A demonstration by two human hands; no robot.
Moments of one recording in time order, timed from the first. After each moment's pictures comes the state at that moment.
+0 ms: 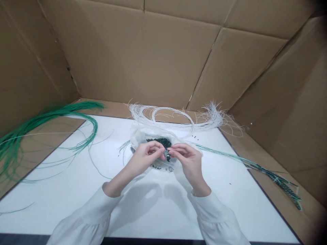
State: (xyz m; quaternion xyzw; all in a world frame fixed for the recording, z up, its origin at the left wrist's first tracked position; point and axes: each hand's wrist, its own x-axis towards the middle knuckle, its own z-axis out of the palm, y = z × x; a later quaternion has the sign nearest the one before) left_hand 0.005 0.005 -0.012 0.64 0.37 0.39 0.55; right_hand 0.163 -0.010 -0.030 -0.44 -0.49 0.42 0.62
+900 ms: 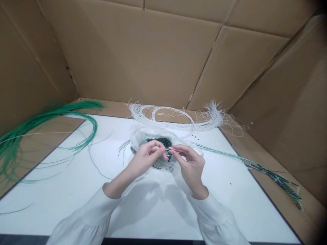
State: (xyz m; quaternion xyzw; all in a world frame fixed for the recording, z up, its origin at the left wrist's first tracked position) left_hand 0.008 0.002 -0.012 0.61 0.36 0.39 0.59; right_hand 0.159 -0.019 -0.035 -0.48 -0.54 0.26 0.64
